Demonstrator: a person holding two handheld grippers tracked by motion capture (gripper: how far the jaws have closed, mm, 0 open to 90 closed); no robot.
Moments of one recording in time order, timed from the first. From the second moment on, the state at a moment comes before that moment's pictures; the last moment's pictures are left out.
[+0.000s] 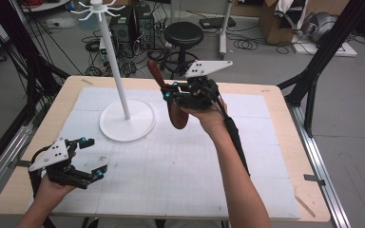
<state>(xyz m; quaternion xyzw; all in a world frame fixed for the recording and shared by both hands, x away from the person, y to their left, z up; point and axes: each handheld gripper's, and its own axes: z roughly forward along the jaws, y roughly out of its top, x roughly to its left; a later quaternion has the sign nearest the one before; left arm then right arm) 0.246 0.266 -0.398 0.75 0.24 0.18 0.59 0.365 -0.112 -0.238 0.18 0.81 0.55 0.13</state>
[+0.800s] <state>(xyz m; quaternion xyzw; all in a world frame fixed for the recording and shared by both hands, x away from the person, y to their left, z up) 0.246 0.266 -0.397 0.75 0.24 0.18 0.59 0.374 -0.101 -0.213 0.18 0.80 0.55 0.14</state>
